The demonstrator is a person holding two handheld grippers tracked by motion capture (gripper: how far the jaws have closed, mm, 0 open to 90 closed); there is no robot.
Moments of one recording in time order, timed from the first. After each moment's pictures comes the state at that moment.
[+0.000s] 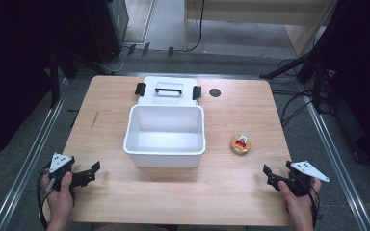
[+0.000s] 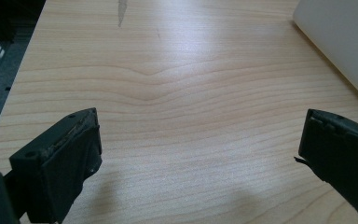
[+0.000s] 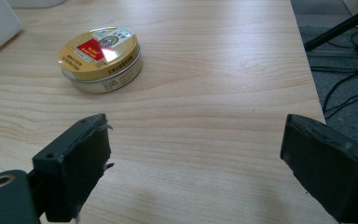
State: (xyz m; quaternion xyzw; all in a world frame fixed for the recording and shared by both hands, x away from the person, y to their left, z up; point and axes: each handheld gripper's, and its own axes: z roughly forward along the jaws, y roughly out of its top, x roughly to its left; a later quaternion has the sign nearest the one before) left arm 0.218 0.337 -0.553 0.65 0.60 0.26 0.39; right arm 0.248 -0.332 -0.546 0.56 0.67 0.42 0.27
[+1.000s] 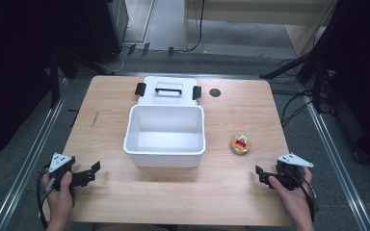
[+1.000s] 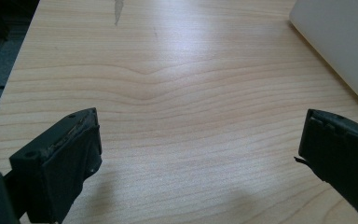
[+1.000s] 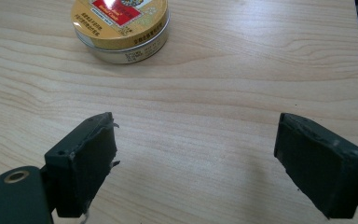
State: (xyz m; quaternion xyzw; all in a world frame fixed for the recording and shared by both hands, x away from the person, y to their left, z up) left arm 0.219 0.338 -0.553 0.65 0.60 0.26 0.40; right arm 0.266 -0.306 -0.533 0.55 0.74 0.33 0.22
